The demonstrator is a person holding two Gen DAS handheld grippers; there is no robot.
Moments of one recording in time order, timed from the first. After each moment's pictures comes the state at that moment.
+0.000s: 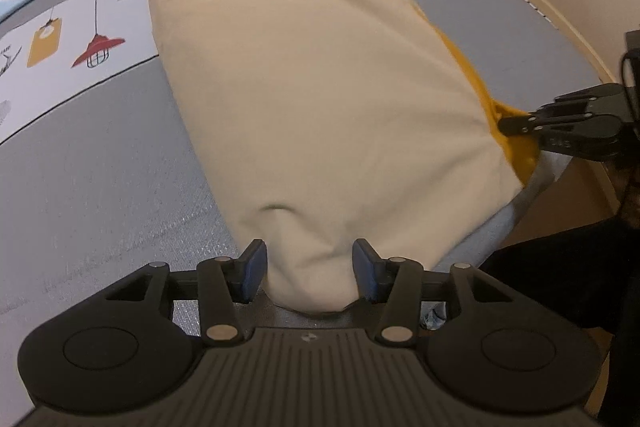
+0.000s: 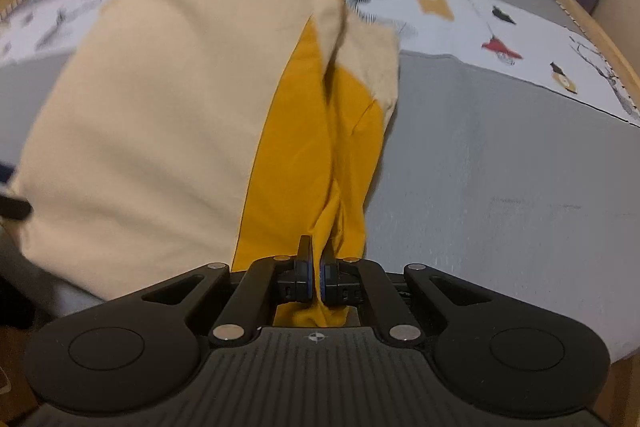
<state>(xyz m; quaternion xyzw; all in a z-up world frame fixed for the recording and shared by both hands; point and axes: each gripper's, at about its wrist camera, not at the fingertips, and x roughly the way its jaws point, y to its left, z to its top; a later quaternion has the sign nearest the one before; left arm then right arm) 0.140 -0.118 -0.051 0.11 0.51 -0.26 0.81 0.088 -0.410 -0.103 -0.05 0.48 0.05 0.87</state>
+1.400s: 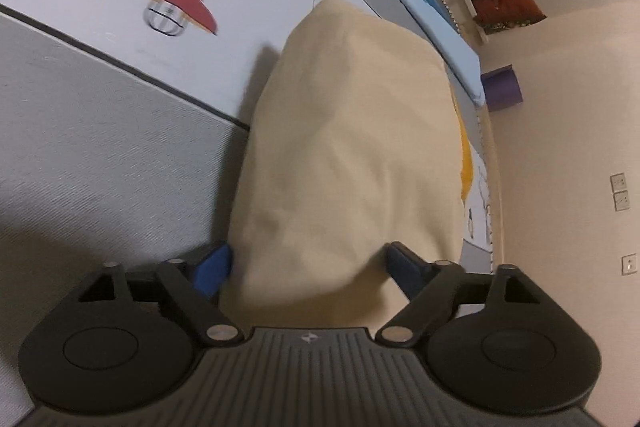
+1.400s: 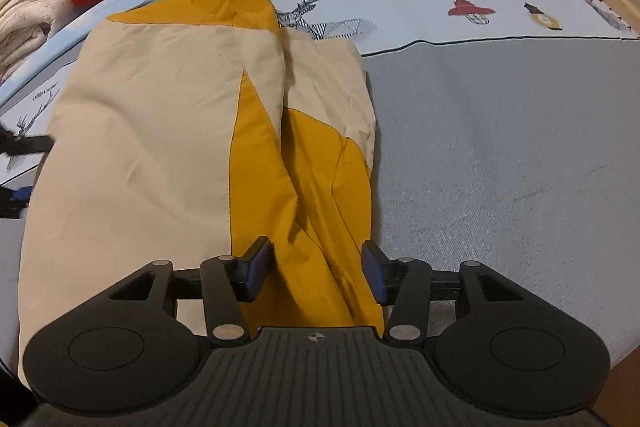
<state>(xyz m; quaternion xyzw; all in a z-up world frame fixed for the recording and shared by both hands) 0.332 -0.034 -0.093 -0.34 0.53 -0.20 0.75 0.147 -0.427 -0.106 0.12 0.48 0.00 0.87</state>
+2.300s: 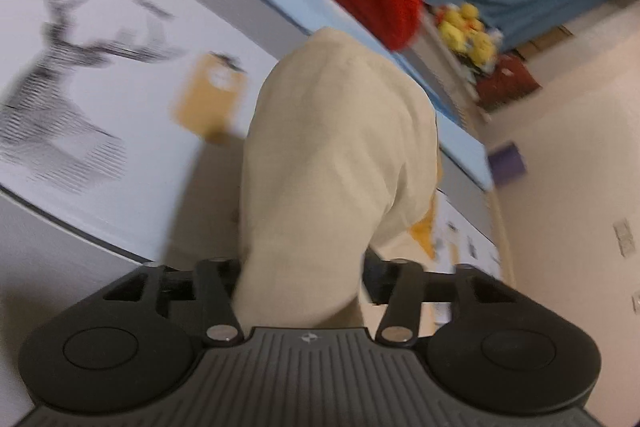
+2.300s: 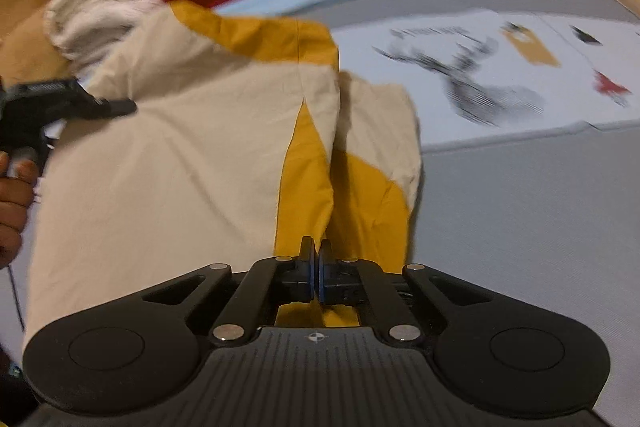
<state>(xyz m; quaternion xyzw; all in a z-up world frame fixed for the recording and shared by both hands) 0.381 0.114 -0.035 -0.33 0.44 -0.14 0.82 0.203 -0.291 -0.073 0.12 0.40 0.13 0.90</state>
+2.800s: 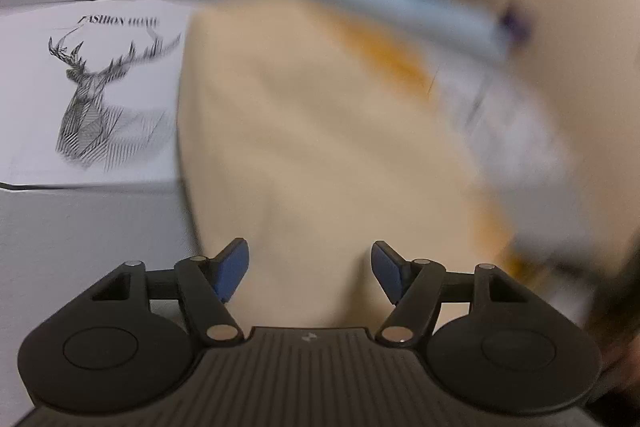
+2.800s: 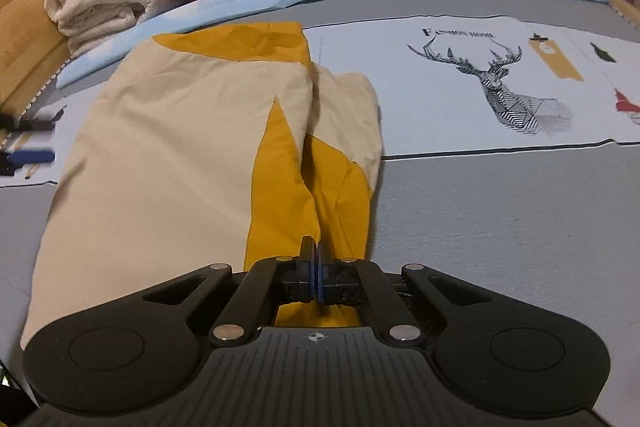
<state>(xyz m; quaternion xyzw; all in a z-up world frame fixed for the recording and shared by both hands) 0.296 0.089 -0.026 -0.03 0.49 -0.18 0.85 0.209 -0.255 -0.084 0.08 0.42 0.09 0.90</state>
